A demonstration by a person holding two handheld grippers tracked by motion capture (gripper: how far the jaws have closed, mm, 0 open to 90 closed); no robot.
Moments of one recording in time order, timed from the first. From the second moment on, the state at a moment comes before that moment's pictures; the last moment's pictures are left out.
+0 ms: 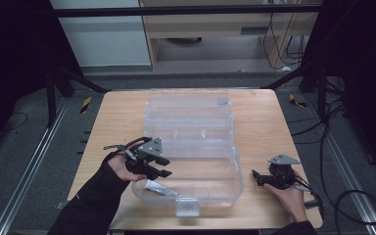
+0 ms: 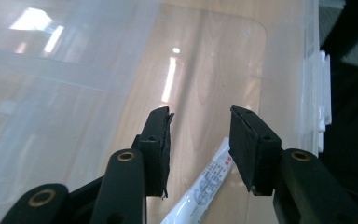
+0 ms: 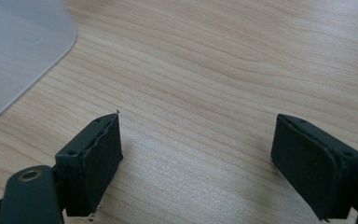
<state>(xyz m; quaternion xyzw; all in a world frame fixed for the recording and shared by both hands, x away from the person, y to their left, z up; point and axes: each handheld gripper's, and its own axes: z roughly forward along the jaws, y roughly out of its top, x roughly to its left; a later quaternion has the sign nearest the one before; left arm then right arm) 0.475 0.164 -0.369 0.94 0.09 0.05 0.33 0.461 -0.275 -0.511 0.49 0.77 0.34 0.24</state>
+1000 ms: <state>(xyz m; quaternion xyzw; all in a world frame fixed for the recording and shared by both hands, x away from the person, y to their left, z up) 0.447 0.272 -0.383 0.78 0.35 0.20 0.47 0.460 -0.277 -0.509 0.50 0.76 0.34 0.24</state>
